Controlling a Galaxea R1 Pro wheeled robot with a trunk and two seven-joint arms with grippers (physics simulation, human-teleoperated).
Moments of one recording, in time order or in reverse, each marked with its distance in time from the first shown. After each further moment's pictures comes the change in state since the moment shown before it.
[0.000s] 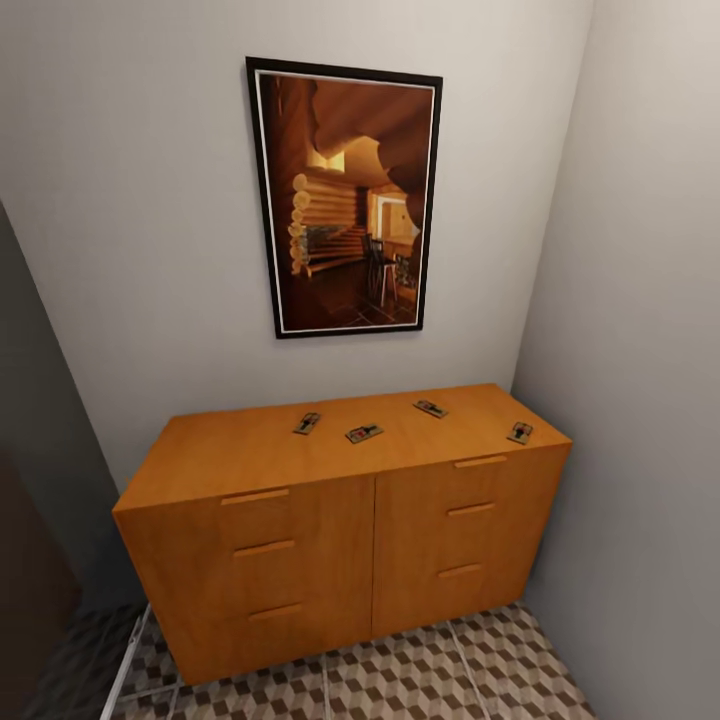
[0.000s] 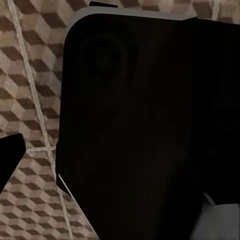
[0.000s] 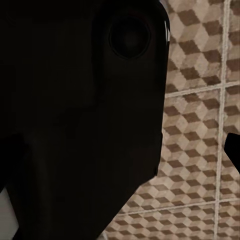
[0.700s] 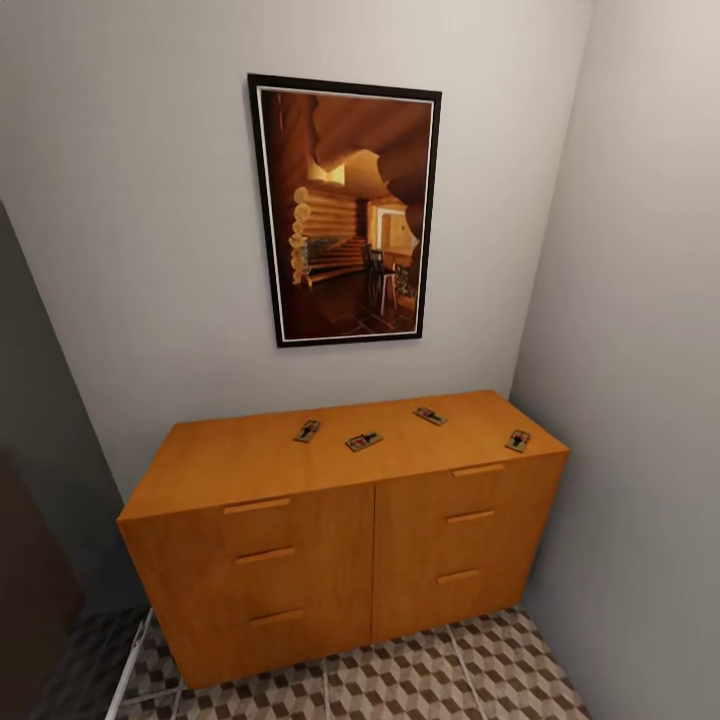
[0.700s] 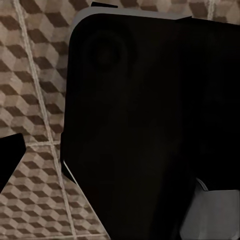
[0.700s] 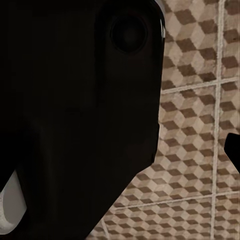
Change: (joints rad) left arm 0.000 0.000 -0.001 0.000 0.000 0.001 0.000; right arm 0.000 0.000 0.000 0.000 0.001 0.000 0.000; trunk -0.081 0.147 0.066
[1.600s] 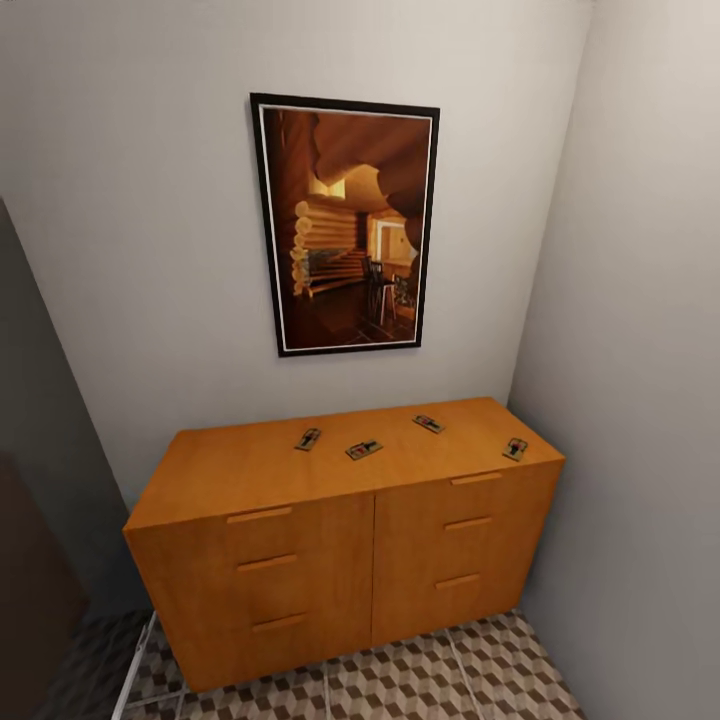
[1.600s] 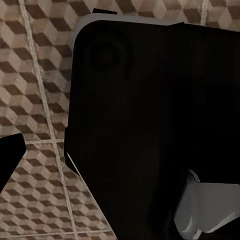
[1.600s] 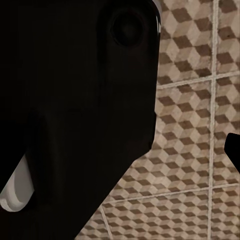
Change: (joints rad) left arm 0.000 0.000 0.001 -0.019 0.000 0.005 0.000; right arm 0.000 0.000 0.000 0.000 0.000 0.000 0.000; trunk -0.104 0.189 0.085
